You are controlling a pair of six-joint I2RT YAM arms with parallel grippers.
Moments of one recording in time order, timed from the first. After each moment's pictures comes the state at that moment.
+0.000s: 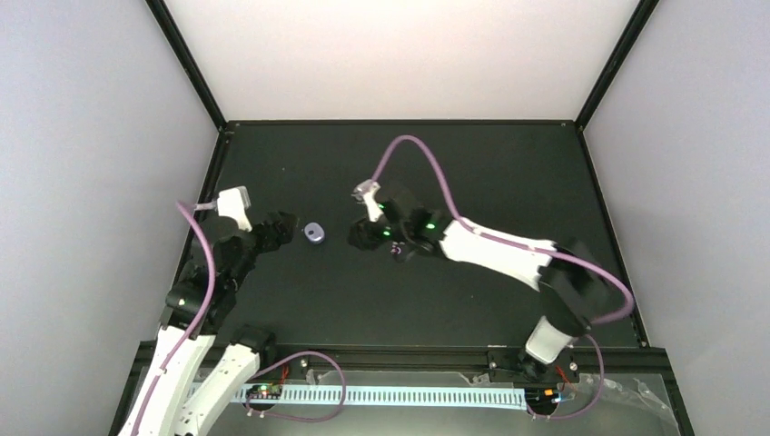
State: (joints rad) left arm -0.28 0.59 0.83 -0.65 -0.16 -0.47; right arm 0.92 1.53 1.09 -0.19 -0.08 0.33
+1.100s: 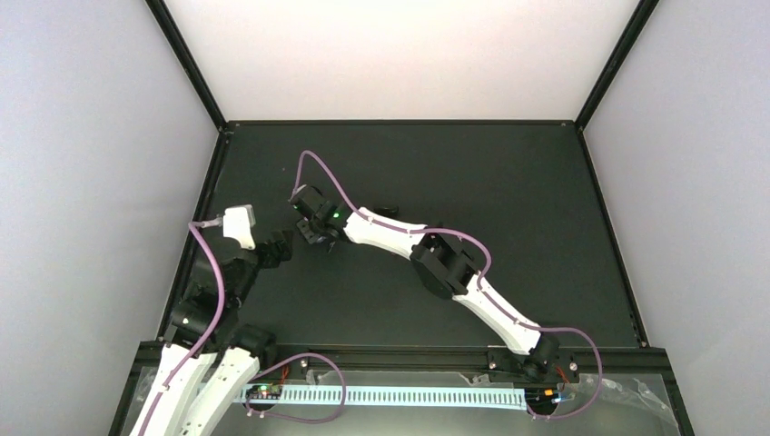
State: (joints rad) left arm -0.32 0.41 0.69 -0.64 -0.24 -0.32; right arm 1.02 2.58 2.22 -0.48 0.16 0.26
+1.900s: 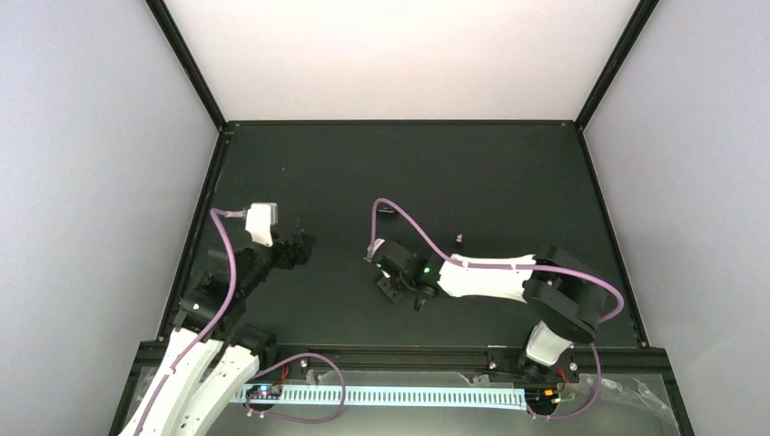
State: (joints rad) left arm -0.34 0.46 0.67 -0.58 -0.03 -0.31; right arm 1.09 1.68 0.93 -0.26 0.15 0.25
